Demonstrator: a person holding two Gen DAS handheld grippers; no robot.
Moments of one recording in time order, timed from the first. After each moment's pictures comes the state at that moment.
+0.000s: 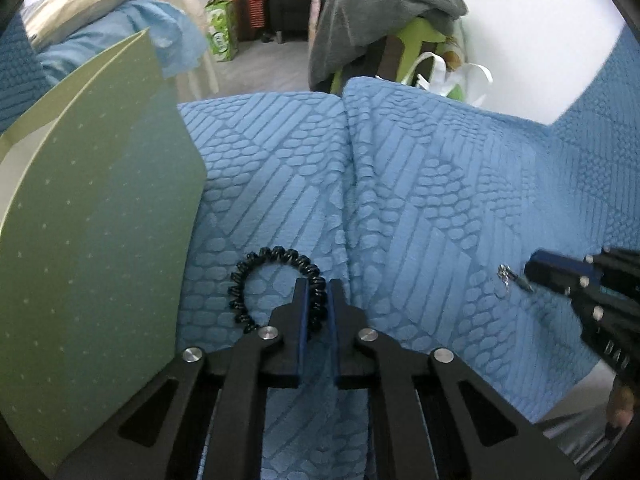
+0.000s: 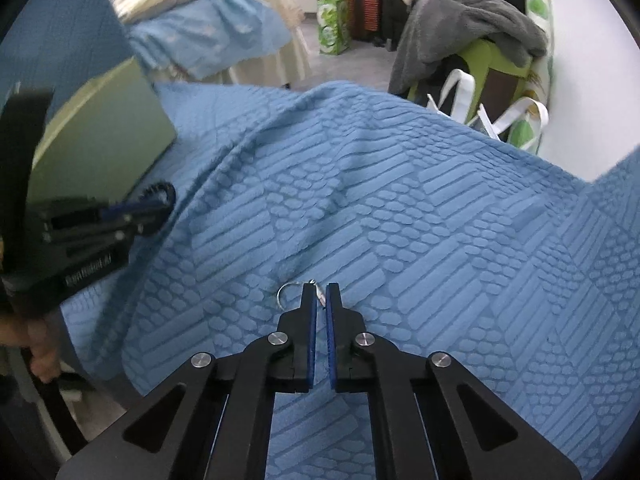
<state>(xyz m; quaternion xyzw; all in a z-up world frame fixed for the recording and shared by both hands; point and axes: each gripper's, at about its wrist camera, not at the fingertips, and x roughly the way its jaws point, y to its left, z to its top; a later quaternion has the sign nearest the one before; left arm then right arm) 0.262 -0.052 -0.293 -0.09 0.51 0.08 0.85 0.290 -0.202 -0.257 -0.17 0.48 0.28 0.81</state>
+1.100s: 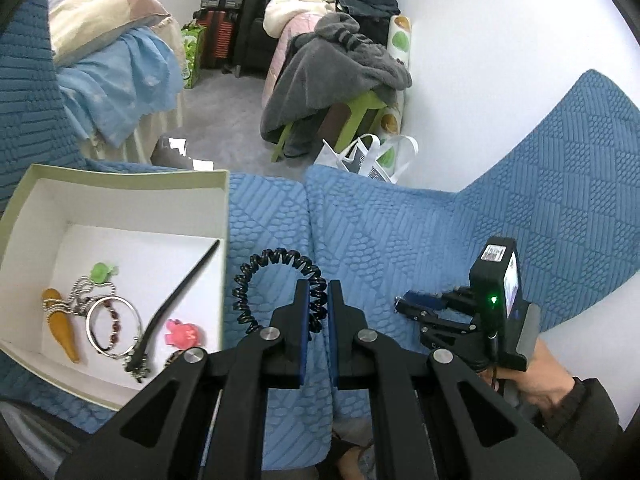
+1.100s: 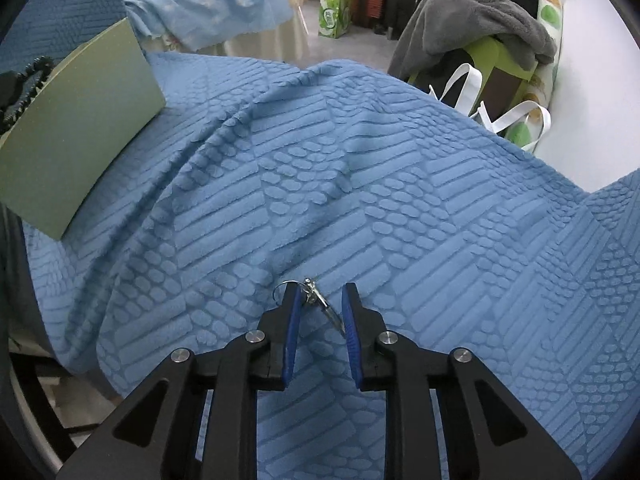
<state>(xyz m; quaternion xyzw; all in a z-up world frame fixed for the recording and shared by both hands) 0.217 0.012 -0.179 -0.19 0.44 -0.03 0.88 0.288 -0.180 -0.276 -0.23 0.49 0.27 0.79</state>
